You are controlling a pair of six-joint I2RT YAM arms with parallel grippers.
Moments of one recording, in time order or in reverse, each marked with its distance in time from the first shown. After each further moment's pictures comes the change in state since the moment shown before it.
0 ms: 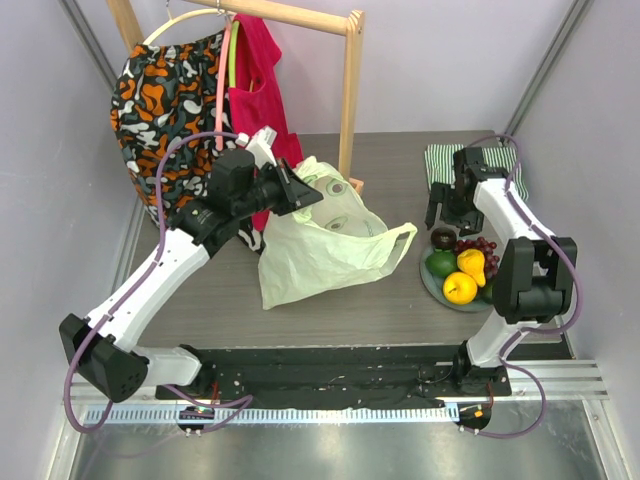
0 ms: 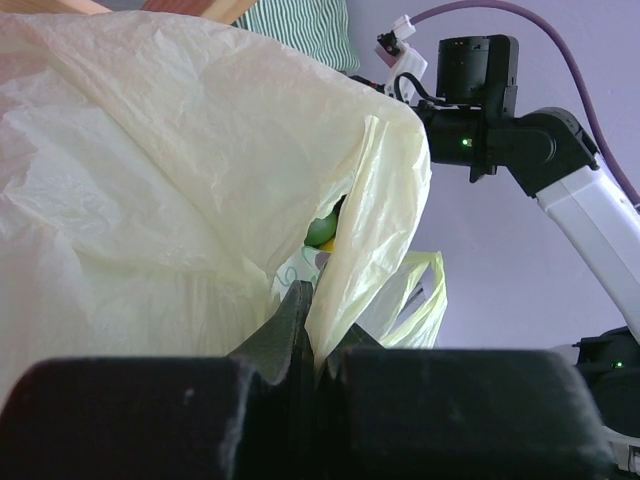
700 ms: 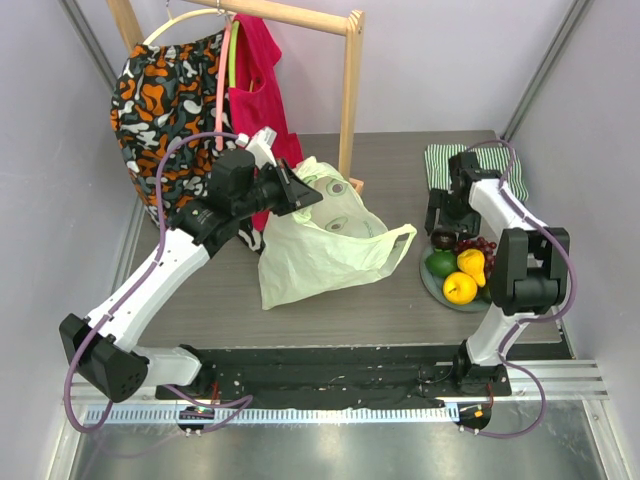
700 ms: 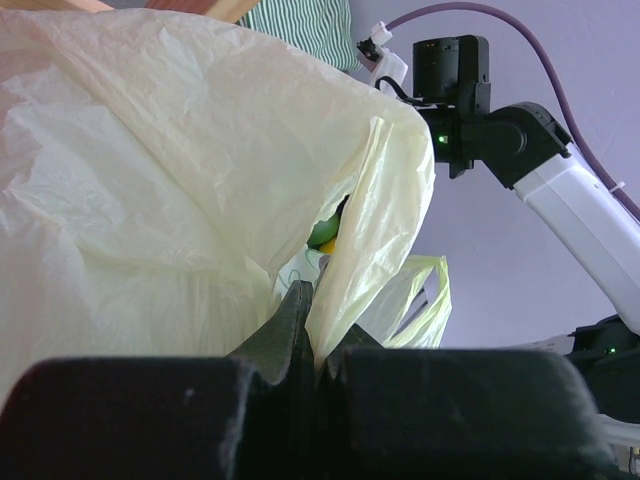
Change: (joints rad) left arm 0.000 0.000 -0.001 -0.004 -0.006 0.000; right arm 0.000 0.066 -0.019 0.026 0.022 -0.010
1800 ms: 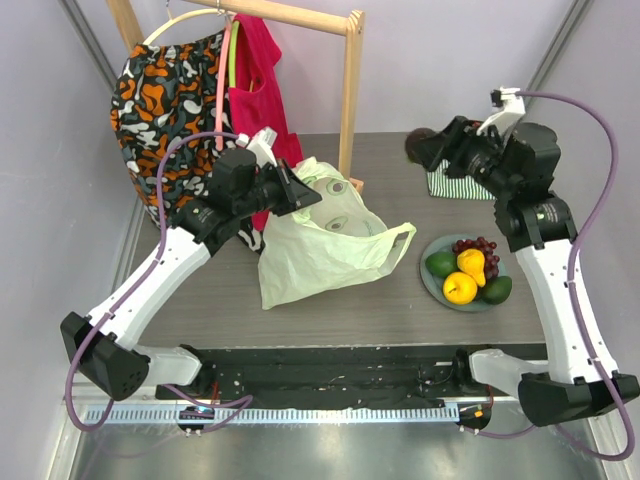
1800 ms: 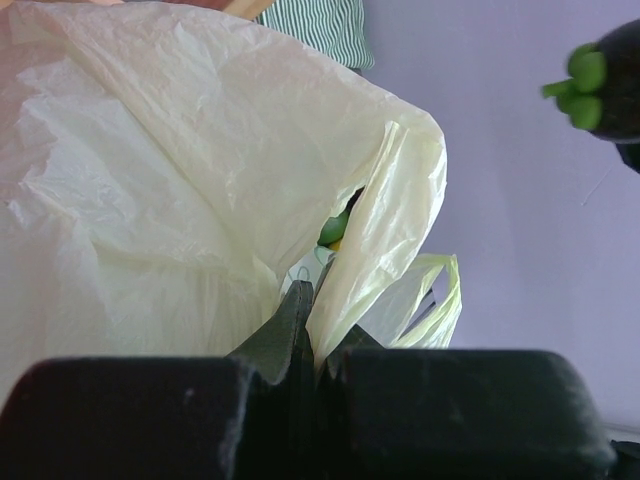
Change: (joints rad) left arm 0.002 0.010 0.011 -0.025 -0.011 0.009; right arm 0.100 -0.600 0.115 0.336 -0.341 0.151
